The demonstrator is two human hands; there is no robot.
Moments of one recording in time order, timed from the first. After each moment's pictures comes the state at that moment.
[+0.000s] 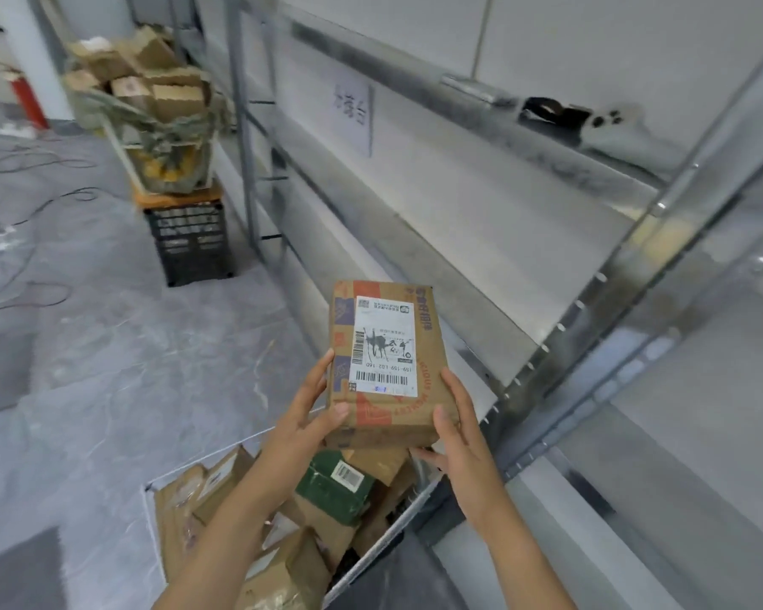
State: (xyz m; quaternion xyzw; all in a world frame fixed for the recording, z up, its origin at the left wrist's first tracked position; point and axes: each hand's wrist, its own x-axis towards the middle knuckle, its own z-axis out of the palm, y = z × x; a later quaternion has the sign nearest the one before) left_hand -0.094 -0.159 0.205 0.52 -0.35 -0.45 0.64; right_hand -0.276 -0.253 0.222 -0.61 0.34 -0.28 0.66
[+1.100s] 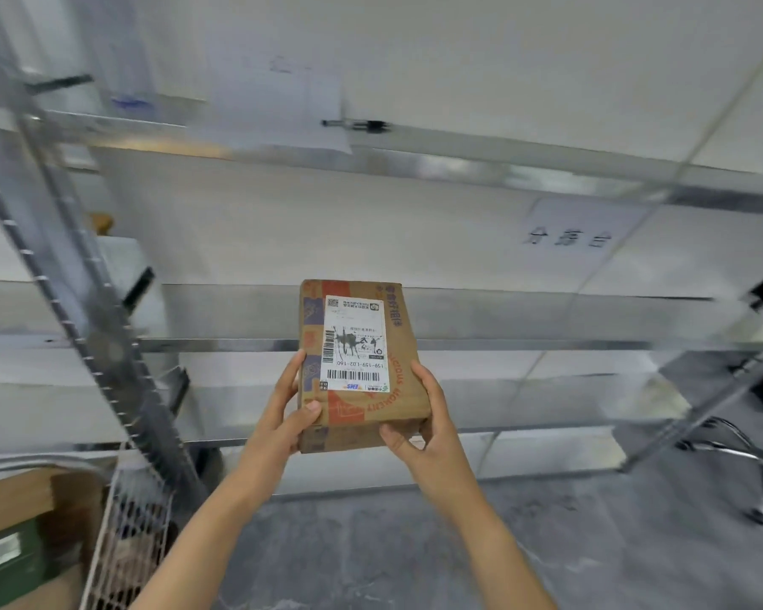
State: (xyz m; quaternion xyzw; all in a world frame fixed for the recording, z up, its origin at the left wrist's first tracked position) left_hand -0.488 -0.047 0.239 0.26 -0.56 -0.70 0.35; right_hand -0.653 0.061 0.243 -0.43 0.62 -0.57 0.32
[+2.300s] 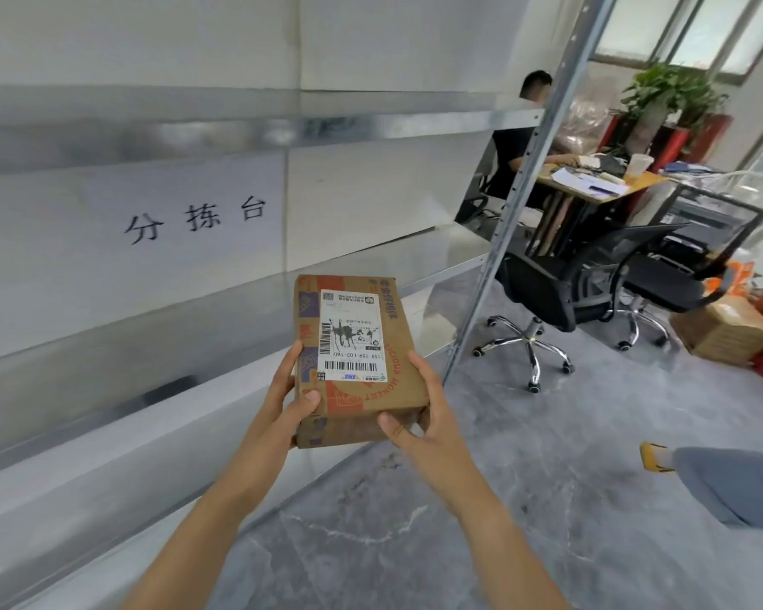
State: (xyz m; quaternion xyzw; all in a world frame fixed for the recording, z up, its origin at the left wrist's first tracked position) left_hand -1.025 0.113 0.236 0.15 -0.64 -0.74 0.15; right_hand -1.122 0.284 0.226 -0.26 0.70 -0.64 0.18
